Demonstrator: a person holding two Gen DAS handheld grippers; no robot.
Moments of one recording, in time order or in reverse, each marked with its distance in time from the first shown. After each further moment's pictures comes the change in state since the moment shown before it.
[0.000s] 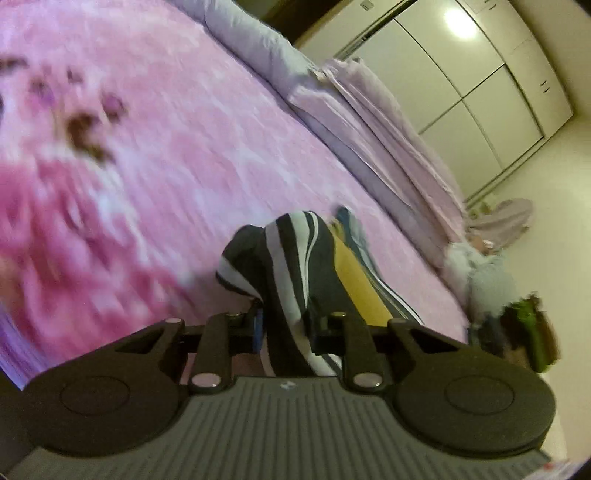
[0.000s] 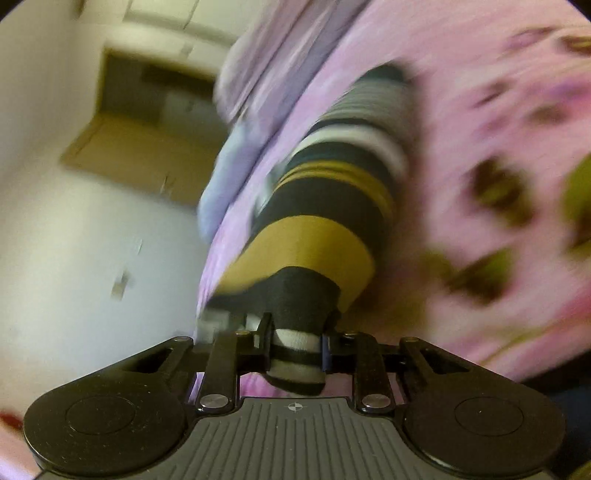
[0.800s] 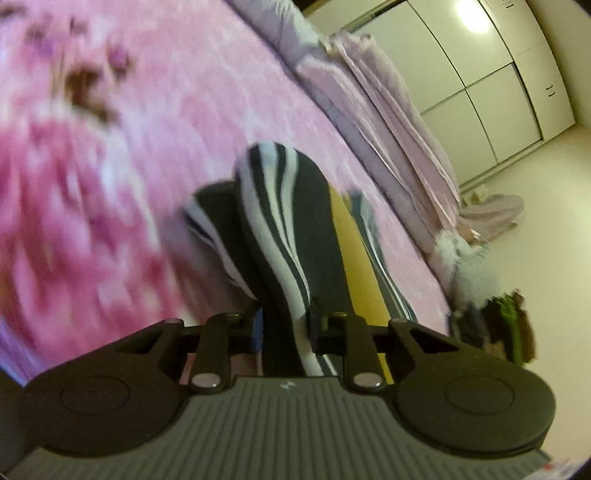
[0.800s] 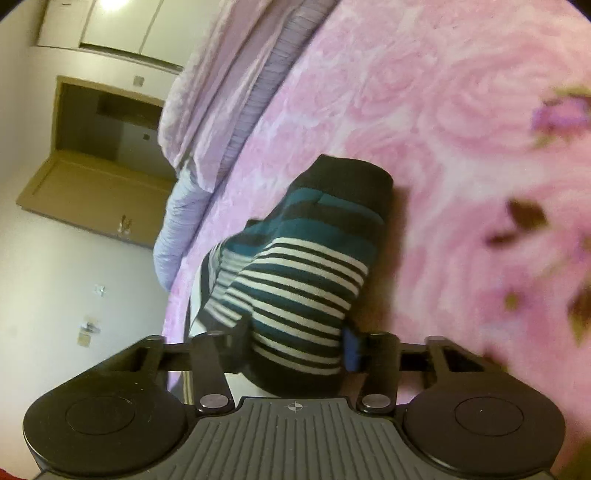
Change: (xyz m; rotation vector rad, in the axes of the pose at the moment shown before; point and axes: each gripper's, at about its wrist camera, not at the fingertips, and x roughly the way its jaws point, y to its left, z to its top) left arm 0.022 0.024 0.014 -0.073 0.095 -0.076; right arm 0.017 -0.060 0.103 0.156 -0.160 -0.104
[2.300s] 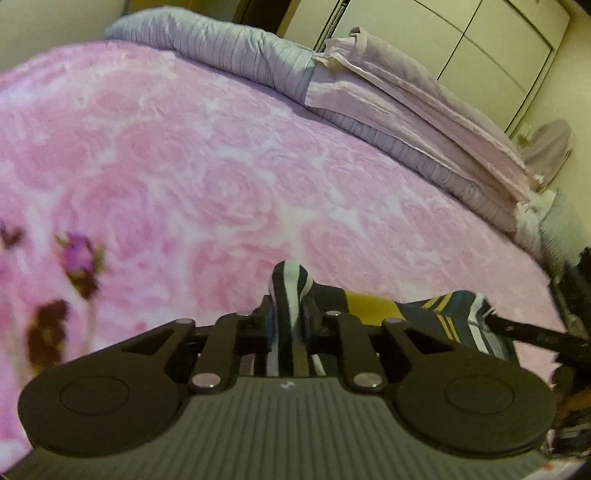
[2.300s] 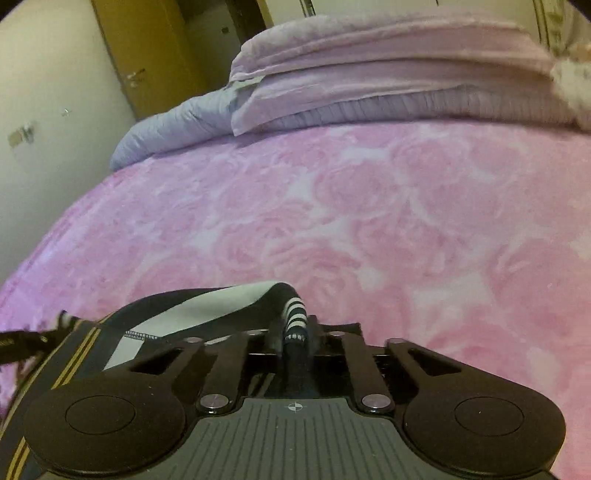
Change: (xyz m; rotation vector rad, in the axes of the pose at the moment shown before) left arm 0.072 -0.018 0.093 0.382 -0.063 0.256; right arm 0.118 0.107 0.035 -0.852 0.016 -0.374
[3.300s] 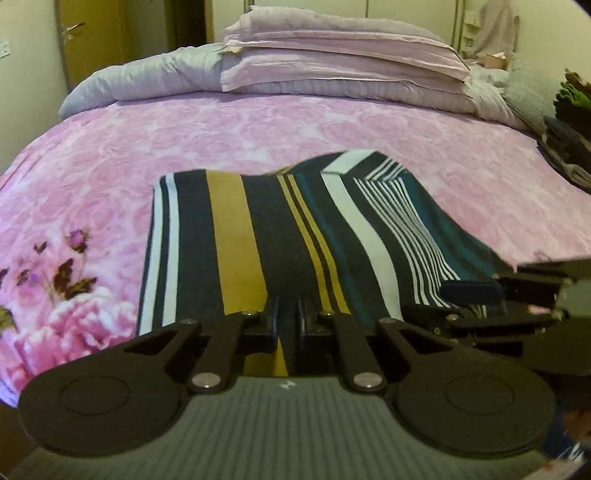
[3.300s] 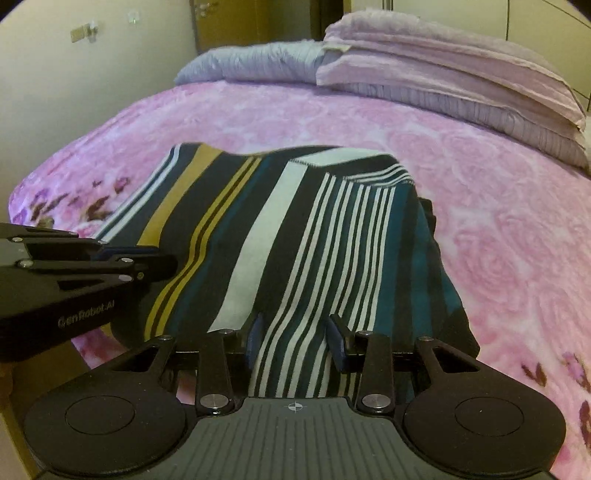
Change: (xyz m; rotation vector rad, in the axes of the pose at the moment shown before) left arm -0.083 -0.132 -0.102 0.380 0.058 0.114; right arm -0.094 0.082 -0.111 -0.223 0.074 0.057
